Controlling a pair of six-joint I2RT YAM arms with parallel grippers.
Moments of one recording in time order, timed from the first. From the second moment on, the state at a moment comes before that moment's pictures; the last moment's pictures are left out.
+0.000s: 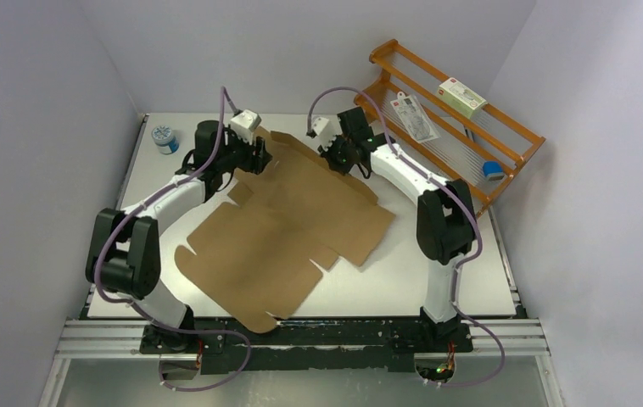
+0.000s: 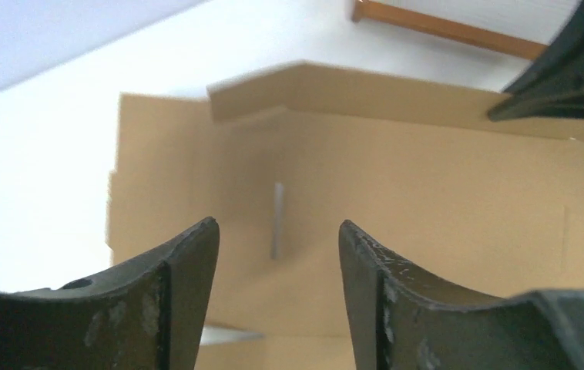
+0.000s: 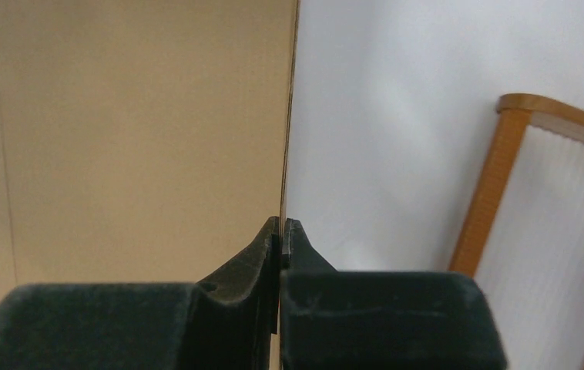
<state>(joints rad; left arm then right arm) -0.27 1.63 1.06 0.19 0.37 0.07 0.45 2.00 1.64 -0.49 -0.26 -0.51</state>
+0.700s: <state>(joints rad) 0.01 1.78 1.19 0.13 0.55 -0.04 0.53 1.82 1.41 -0.26 -0.10 -0.92</state>
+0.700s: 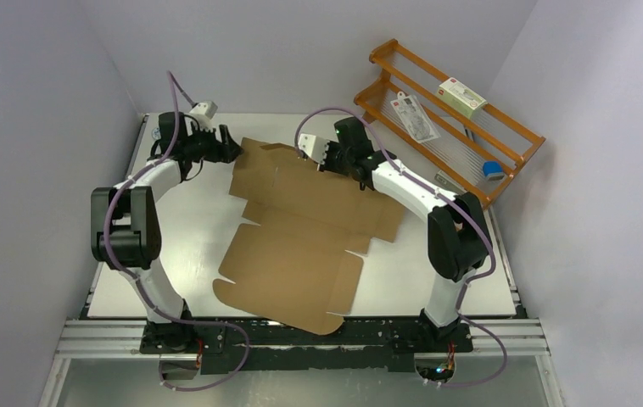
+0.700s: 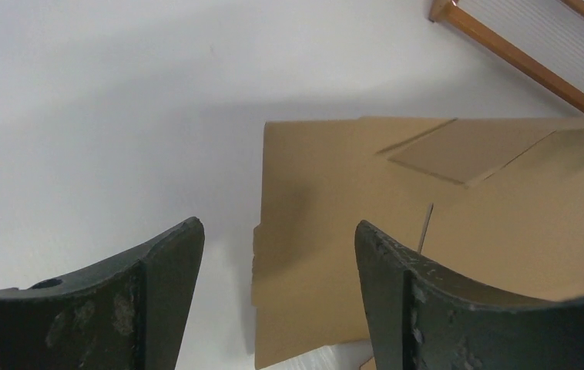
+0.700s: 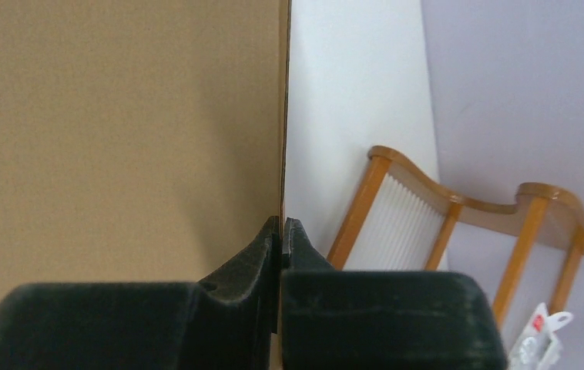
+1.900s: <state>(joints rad) 0.03 1.91 1.27 -0.04 0.88 -0.02 0.56 1.82 1.38 -0.17 -0.08 -1.10</state>
